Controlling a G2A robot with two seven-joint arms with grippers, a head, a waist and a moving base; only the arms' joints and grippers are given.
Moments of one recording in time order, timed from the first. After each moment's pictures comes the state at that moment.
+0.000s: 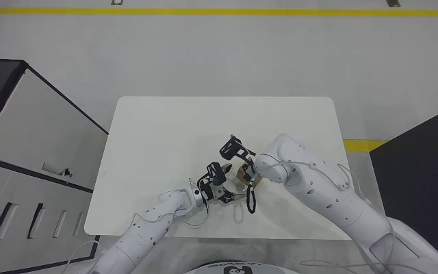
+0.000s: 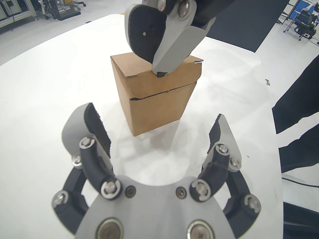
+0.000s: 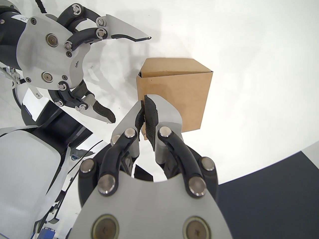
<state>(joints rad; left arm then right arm) 1.34 -1.24 -0.84 -1.23 1.46 -0.54 0.37 -0.95 -1.14 0.71 -1.79 -0.92 0.06 1.54</state>
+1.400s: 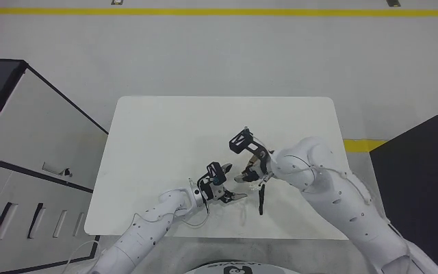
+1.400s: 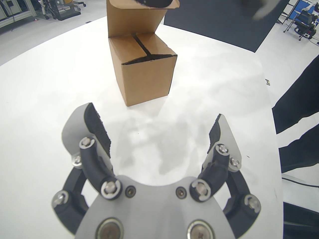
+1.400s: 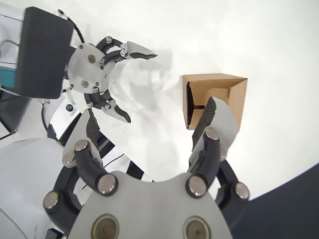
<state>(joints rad) 1.34 -1.24 -0.84 -1.23 1.46 -0.54 0.37 -1.14 -1.10 0.97 -1.97 -0.82 0.03 1.43</state>
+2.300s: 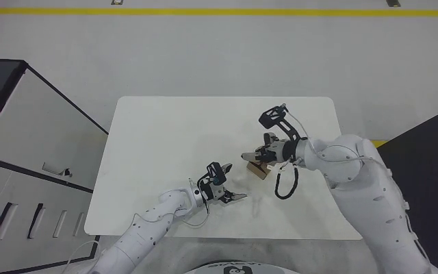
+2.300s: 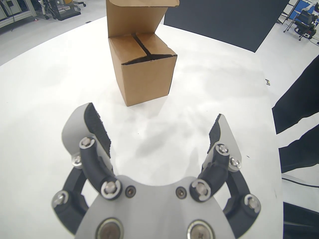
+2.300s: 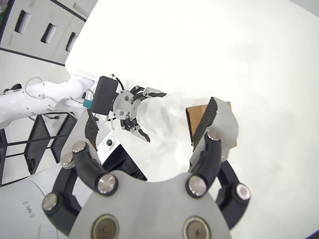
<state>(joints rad) 1.34 -1.24 -0.84 -1.23 1.46 -0.54 0.37 -1.29 -1.06 1.30 -1.99 -0.51 -0.05 1.20</state>
